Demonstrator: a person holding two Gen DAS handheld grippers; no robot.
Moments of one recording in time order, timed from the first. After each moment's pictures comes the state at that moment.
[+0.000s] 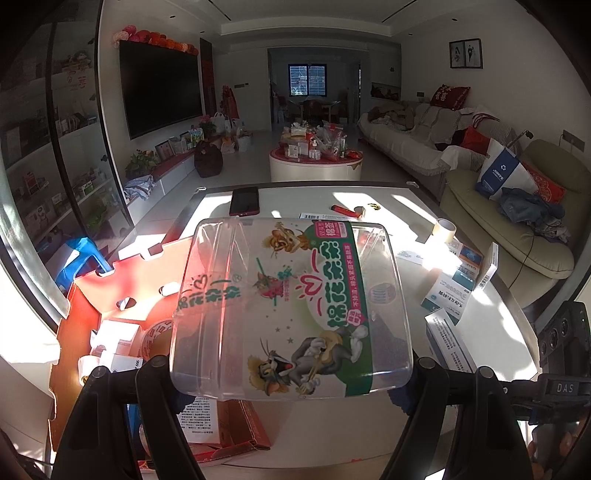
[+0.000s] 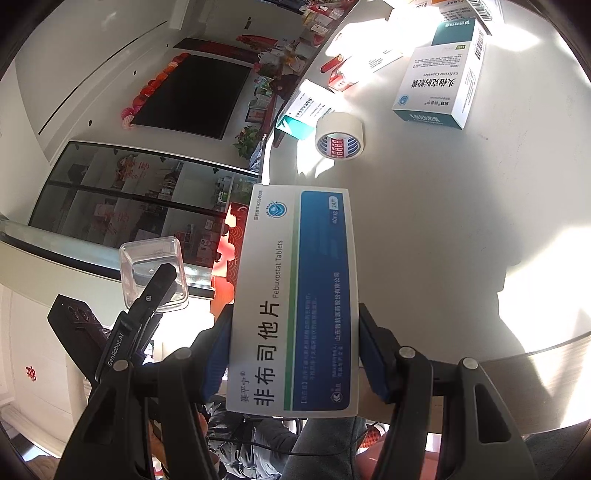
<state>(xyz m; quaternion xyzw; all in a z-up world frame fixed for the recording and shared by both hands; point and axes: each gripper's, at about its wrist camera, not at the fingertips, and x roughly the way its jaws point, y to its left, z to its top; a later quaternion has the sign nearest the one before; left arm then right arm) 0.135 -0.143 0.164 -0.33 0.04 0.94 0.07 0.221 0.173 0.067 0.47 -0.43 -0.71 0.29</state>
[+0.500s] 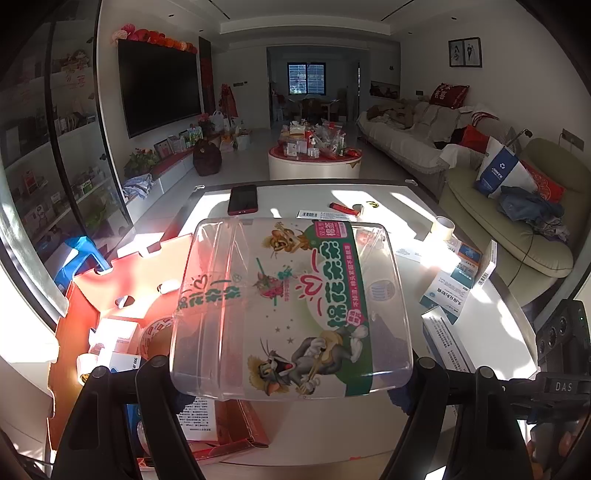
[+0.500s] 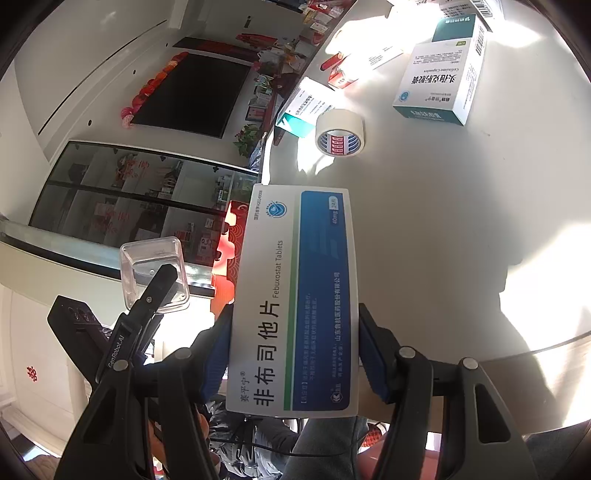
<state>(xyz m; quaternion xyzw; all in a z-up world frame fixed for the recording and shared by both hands) 0.136 -0.142 0.163 -0.33 0.04 0.94 0.07 0.226 0.165 0.062 0.47 -0.43 -0.71 0.29</state>
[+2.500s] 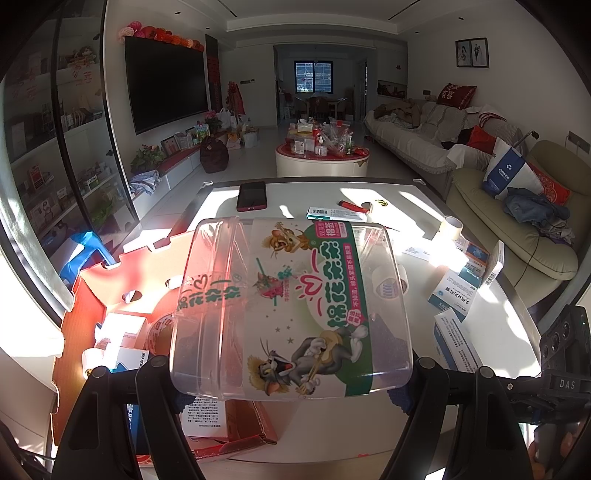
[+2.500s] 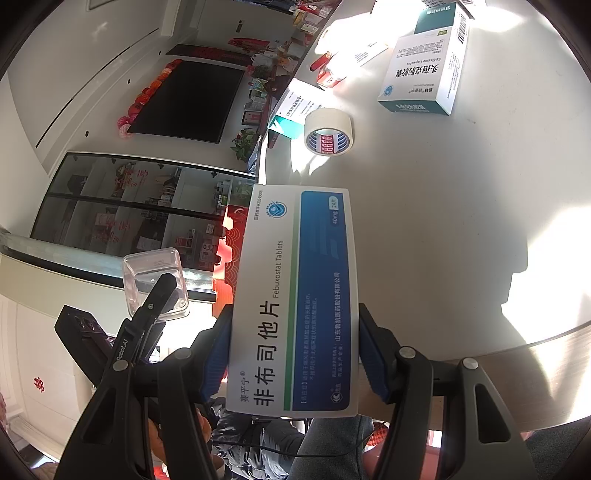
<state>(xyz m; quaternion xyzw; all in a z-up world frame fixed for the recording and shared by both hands) 0.139 -0.151 0.161 -0.34 0.04 0.94 0.05 0.219 0.171 0.052 0.47 -0.45 -0.70 0.29</state>
